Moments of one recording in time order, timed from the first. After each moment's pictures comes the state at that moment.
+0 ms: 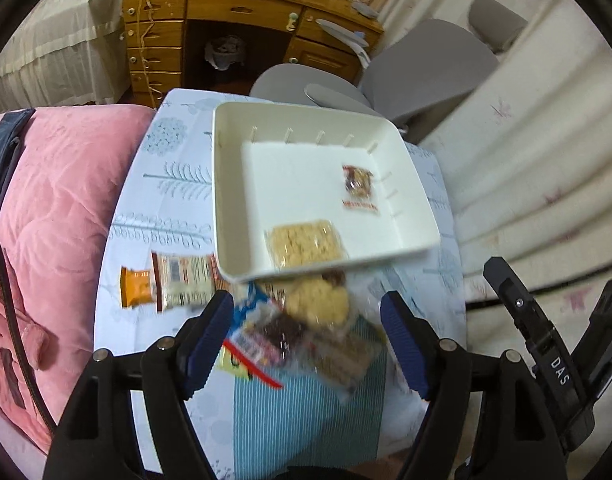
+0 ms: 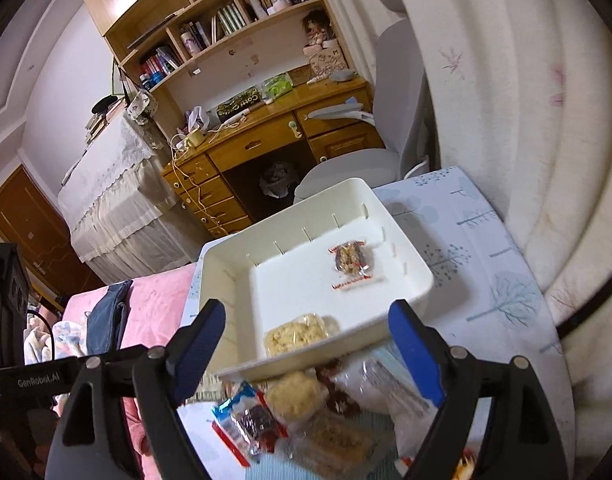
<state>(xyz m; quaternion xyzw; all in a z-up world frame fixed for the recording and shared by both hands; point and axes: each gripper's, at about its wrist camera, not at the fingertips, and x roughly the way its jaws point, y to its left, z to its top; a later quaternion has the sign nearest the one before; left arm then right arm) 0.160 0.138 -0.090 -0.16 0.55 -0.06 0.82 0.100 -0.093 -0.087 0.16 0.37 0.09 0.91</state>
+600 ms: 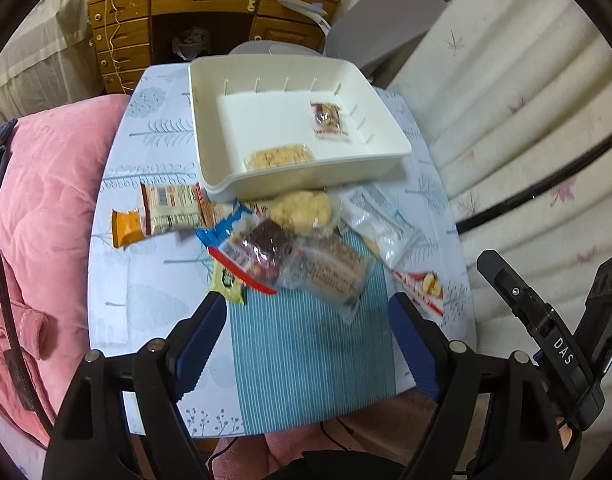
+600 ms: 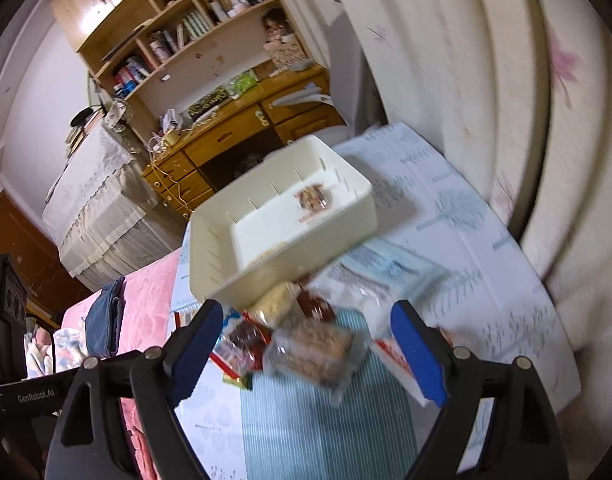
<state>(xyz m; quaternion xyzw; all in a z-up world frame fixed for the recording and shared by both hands) 0.068 0.115 -0.108 -0.11 0.57 -0.12 0.81 -0.011 -0.115 -0.116 0.21 0.40 0.04 0.89</state>
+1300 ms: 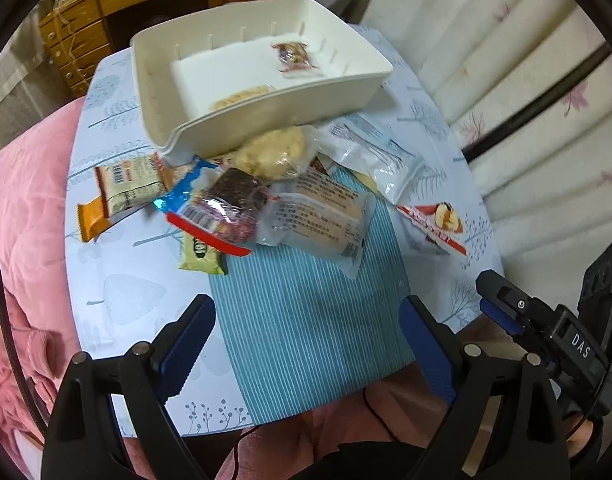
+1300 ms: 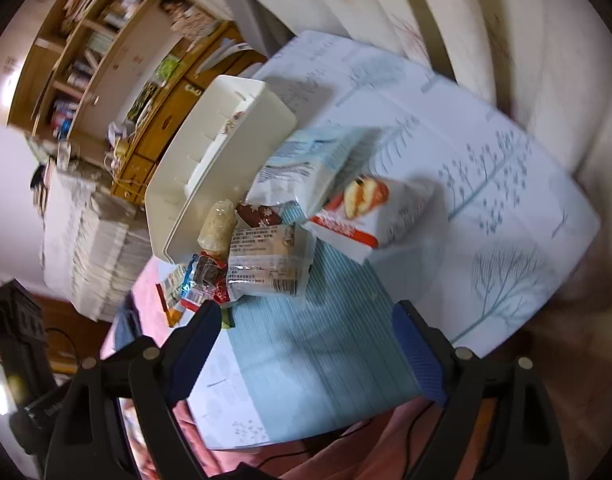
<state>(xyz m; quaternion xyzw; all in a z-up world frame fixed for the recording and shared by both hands) 0.063 0.064 -0.153 -0.01 0.61 -0.16 0.77 -0.065 -0.159 -0.202 0.38 0.49 -0.01 0.78</state>
